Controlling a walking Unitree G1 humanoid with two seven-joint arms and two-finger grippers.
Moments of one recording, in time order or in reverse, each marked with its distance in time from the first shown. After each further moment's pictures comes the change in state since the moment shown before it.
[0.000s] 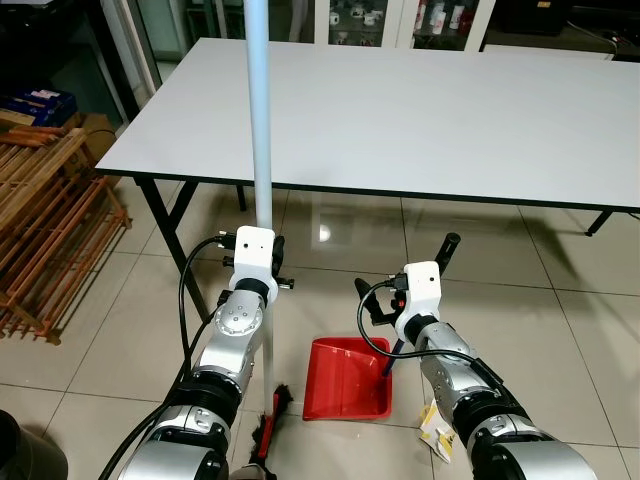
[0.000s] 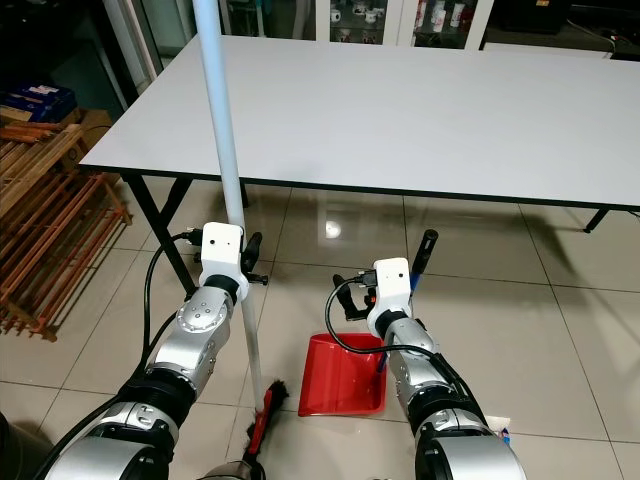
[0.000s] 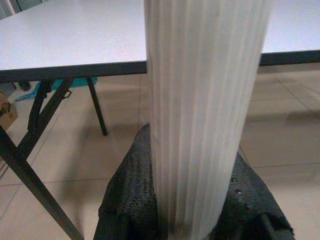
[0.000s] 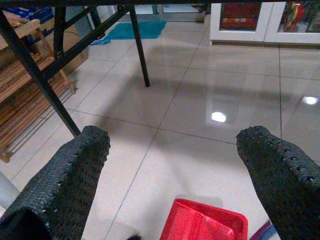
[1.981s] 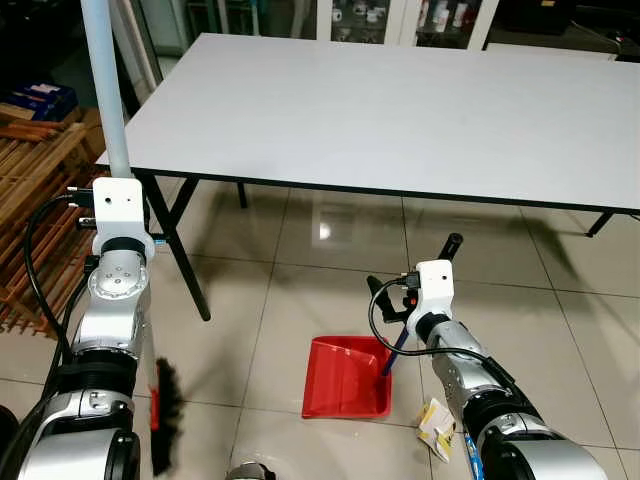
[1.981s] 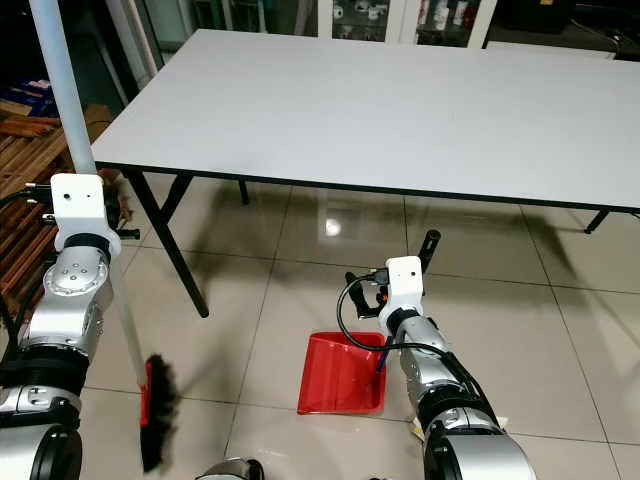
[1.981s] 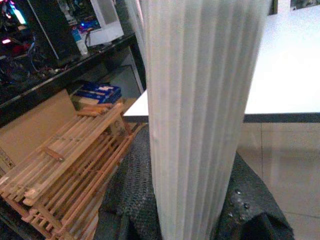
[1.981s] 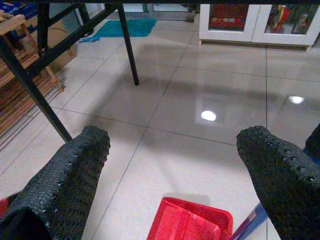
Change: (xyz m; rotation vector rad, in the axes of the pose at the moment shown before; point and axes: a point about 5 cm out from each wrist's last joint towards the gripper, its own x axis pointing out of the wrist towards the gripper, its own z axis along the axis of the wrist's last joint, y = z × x) left arm -0.014 0.146 0.058 0.178 -0.083 0.443; right arm -0.004 -0.016 0.003 -0.014 -0.002 -0.046
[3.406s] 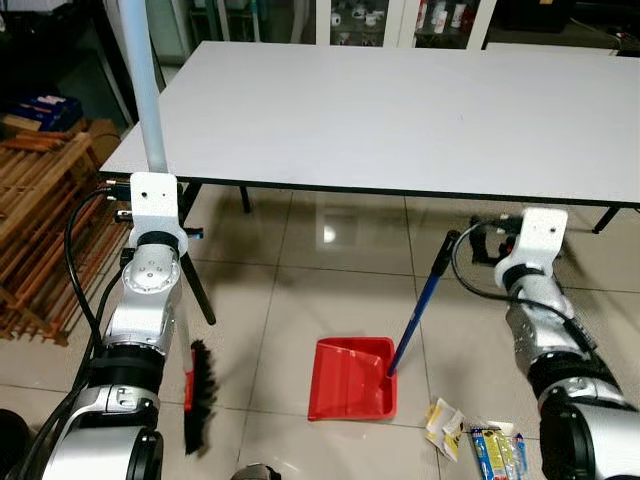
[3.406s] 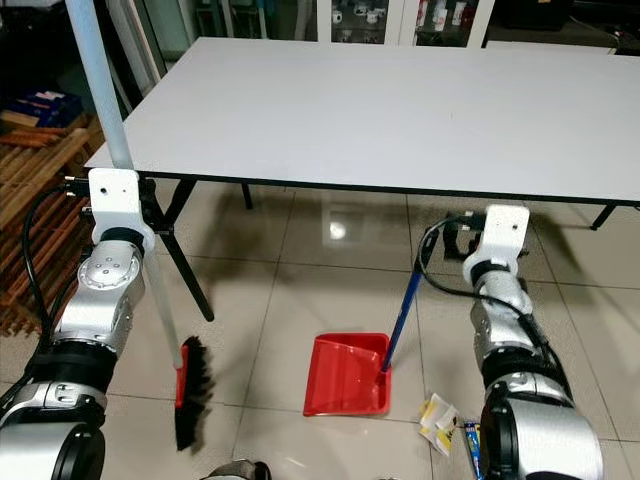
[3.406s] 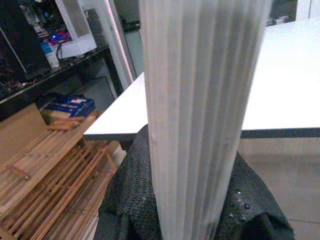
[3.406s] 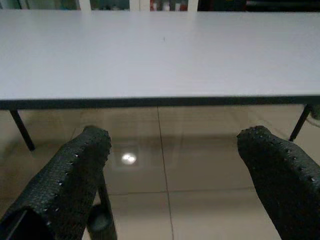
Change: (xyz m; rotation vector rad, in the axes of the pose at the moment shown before) left arm -0.002 -0.038 0.011 -0.045 -0.020 -0.104; right arm -0.016 -0.098 0.071 -0.058 -0.188 -0.432
